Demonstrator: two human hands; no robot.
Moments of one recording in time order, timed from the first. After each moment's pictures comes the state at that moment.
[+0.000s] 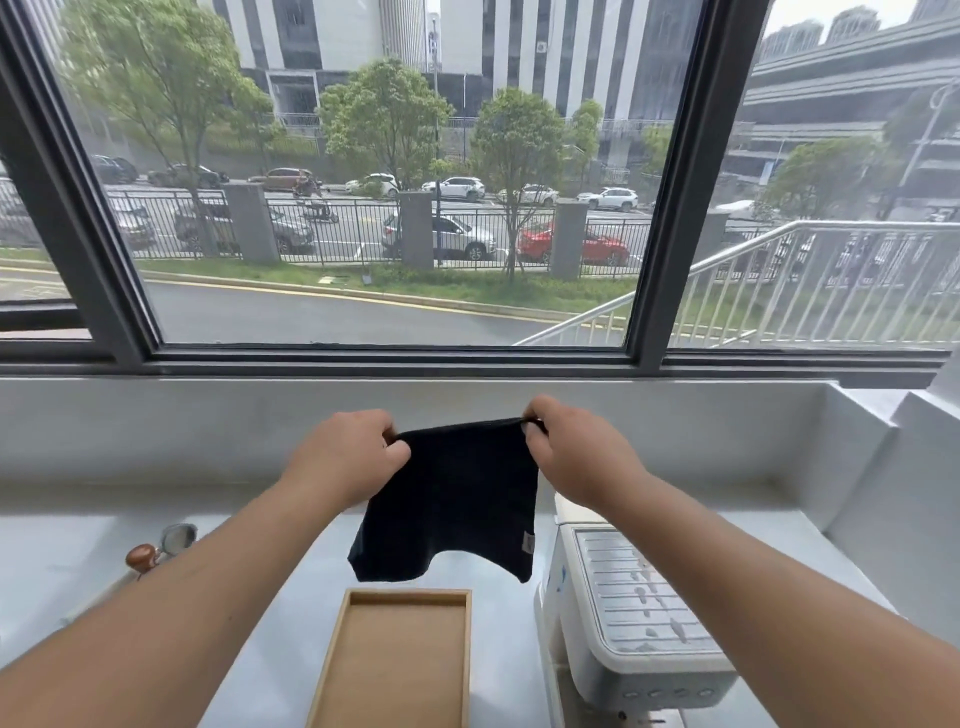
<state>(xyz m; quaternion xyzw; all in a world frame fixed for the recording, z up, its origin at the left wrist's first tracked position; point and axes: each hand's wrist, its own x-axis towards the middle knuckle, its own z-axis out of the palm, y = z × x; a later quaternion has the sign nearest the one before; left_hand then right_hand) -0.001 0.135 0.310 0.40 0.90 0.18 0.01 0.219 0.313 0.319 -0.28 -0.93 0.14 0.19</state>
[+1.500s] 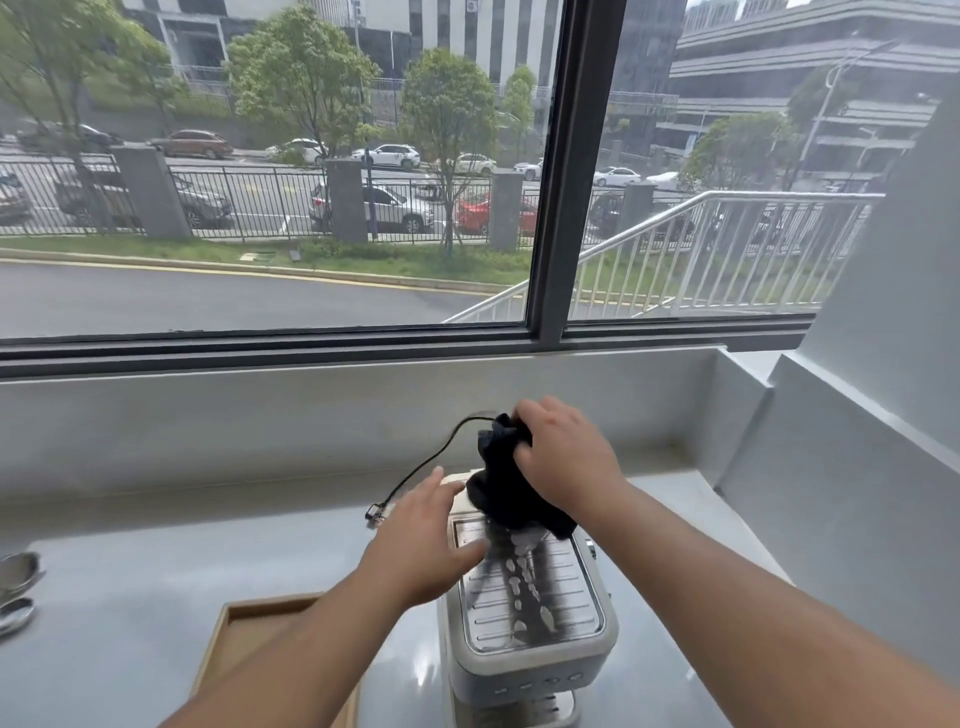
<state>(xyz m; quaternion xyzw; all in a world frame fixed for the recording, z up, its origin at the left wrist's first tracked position) 0.170 0.264 0.194 0.53 0.81 0.19 0.16 0.312 0.415 0.274 -0.37 -0.91 0.09 0.18</state>
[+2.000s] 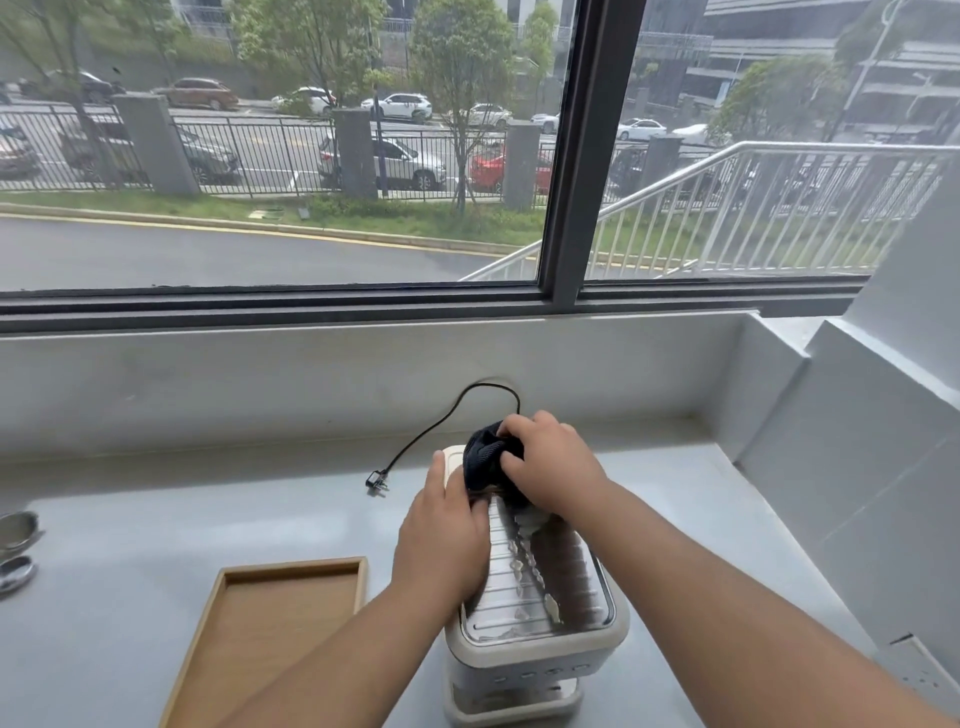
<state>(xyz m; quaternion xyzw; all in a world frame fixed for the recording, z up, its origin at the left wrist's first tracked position) 0.206 0.293 0.152 0.41 0.85 0.28 0.14 0.297 0.431 0.205 -0.38 -0.90 0.18 0.08</state>
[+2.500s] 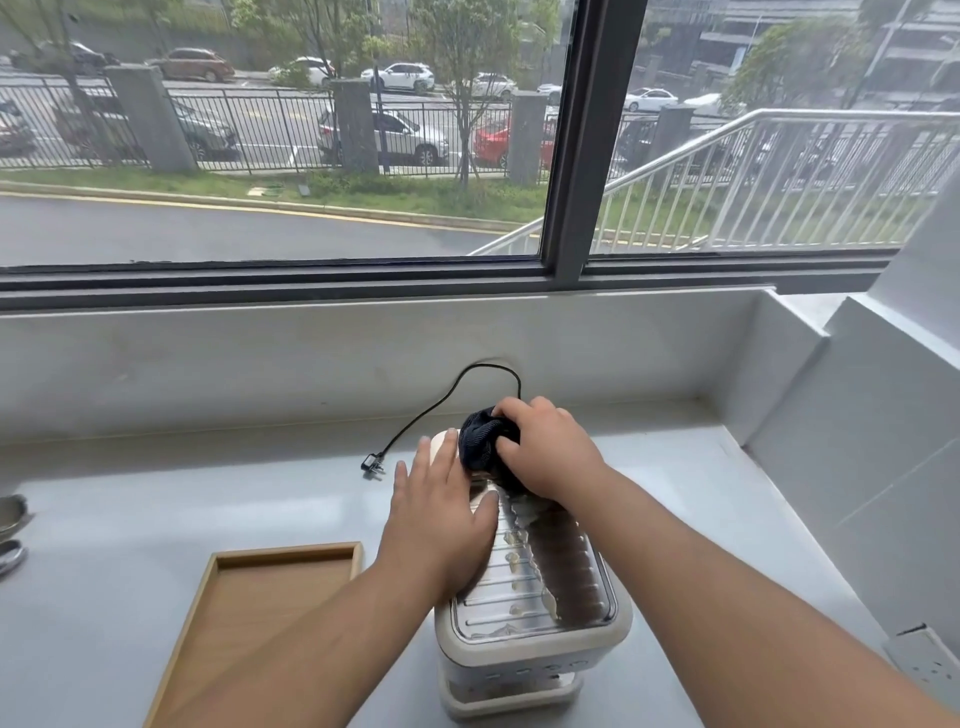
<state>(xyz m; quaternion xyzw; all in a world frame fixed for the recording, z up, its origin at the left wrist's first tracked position) 0.197 0.299 0.147 0.50 0.84 0.20 0.11 0.288 0.448 0.185 -0.38 -0.90 0.19 0.08</state>
